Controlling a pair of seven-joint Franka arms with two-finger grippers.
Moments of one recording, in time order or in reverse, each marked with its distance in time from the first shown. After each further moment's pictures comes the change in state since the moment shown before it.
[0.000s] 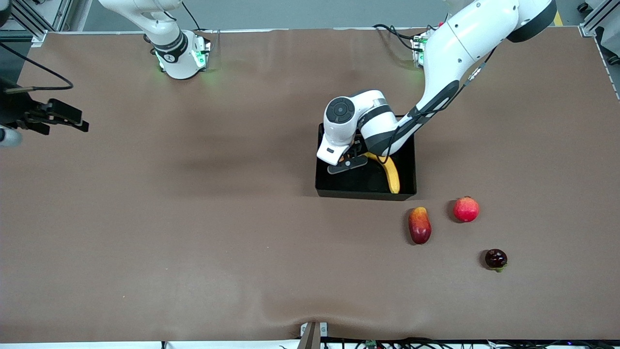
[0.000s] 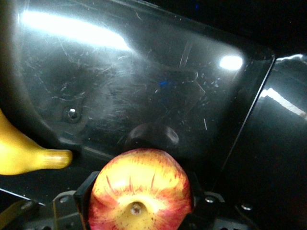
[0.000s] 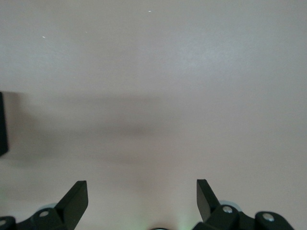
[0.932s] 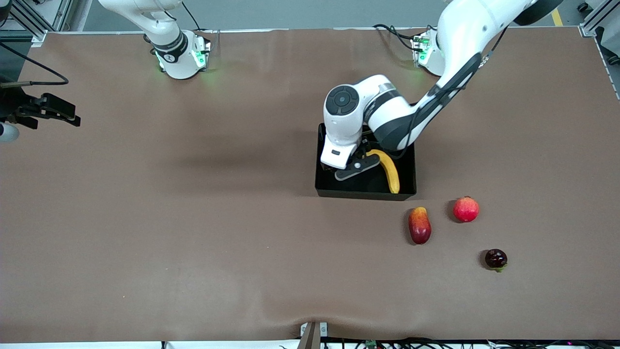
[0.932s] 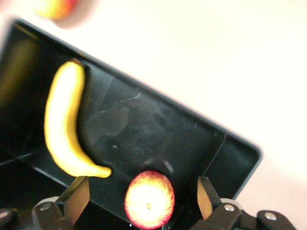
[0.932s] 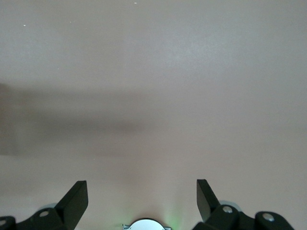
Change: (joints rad) left arm 0.027 -0.138 -0.032 0.247 -0.100 -0.318 -0.004; right arm 0.002 0.003 -0.010 0.035 -0.038 -0.061 -0.009
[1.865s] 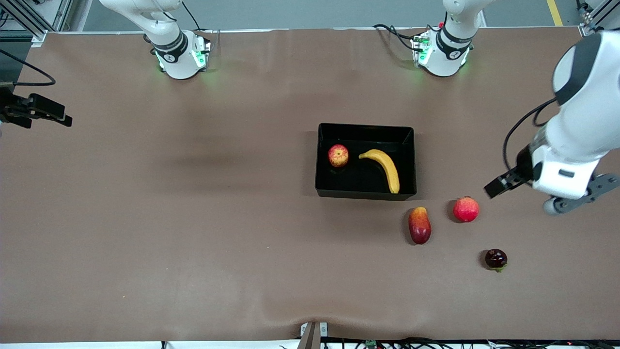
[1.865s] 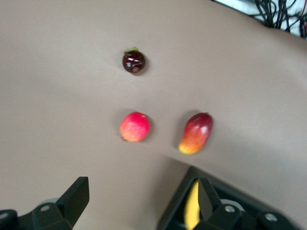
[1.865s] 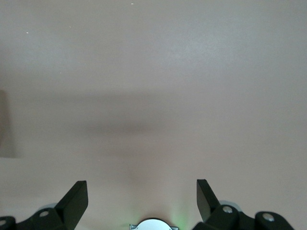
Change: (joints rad) left arm 0.547 -0.273 -0.006 0.209 -0.206 -0.276 0.766; right arm -0.057 0.001 0.002 0.000 0.042 -0.004 -0.007
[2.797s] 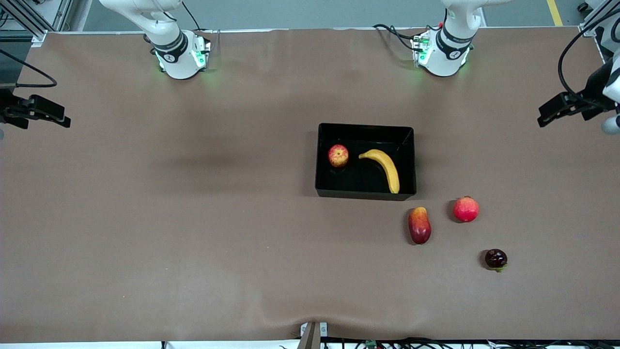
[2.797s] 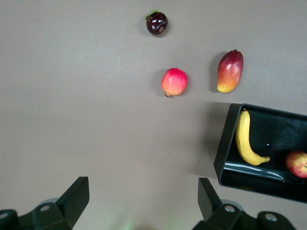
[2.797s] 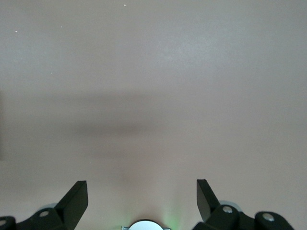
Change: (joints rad) left arm -0.362 -0.394 0.664 -0.210 -0.290 -0.125 0.546; right arm 0.008 0.001 0.003 -0.001 -0.039 0.016 -0.001
